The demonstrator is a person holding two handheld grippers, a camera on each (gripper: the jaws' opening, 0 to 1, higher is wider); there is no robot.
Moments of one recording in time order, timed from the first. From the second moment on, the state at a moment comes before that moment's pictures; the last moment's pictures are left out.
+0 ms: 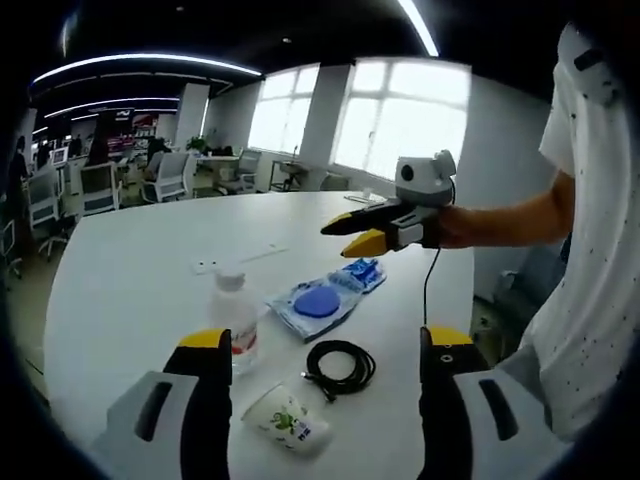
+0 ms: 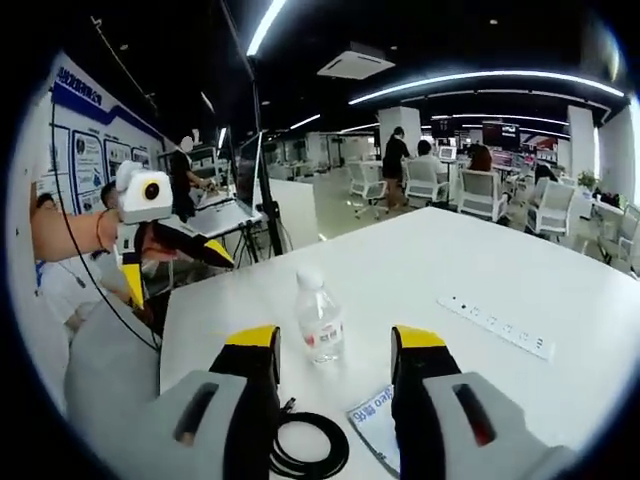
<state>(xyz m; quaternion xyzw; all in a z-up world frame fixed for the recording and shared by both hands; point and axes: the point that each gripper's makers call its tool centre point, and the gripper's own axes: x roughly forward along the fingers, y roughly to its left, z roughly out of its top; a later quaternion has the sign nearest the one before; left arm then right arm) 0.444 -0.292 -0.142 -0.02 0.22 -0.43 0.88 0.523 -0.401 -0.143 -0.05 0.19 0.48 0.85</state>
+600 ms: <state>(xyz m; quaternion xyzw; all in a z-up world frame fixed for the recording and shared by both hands) 0.427 -0.344 -0.167 0.03 0.25 -0.48 0.84 0.498 -0.443 -0.180 -0.04 0.25 0.42 0.87</state>
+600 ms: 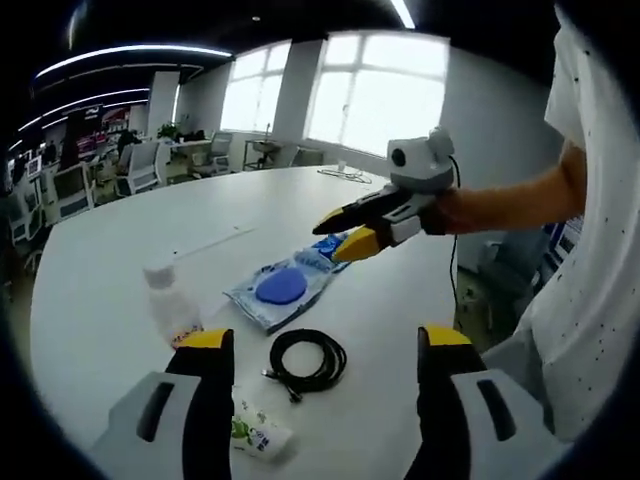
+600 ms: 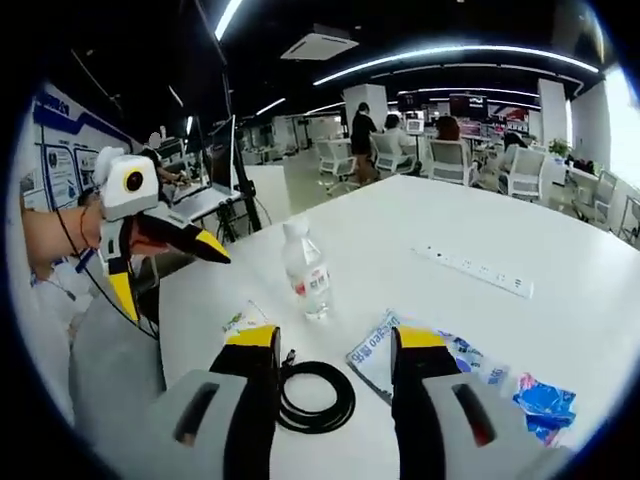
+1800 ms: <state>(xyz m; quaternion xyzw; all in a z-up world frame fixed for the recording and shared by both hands) 0.455 -0.379 -0.236 0.13 0.35 -0.42 0.83 0.470 -0.455 -0.271 -0.04 0.40 0.33 0.86</state>
